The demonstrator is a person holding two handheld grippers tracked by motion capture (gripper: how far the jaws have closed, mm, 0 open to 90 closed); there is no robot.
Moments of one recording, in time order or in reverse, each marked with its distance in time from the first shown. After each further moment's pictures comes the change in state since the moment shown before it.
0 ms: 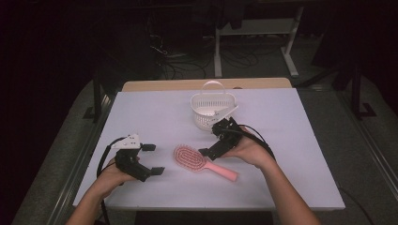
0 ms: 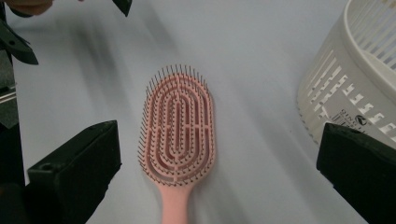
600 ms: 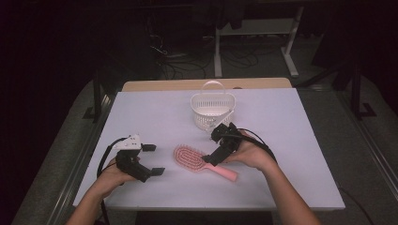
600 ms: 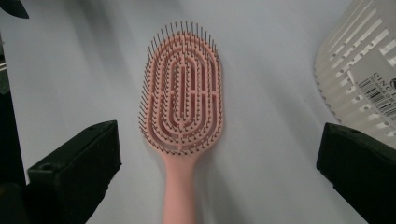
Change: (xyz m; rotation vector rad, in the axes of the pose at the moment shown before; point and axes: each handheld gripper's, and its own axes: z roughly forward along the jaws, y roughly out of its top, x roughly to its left) left arm 0.001 -0.003 0.003 0.010 0.004 0.016; right arm 0.003 -0.009 0.009 0.119 0.008 -0.027
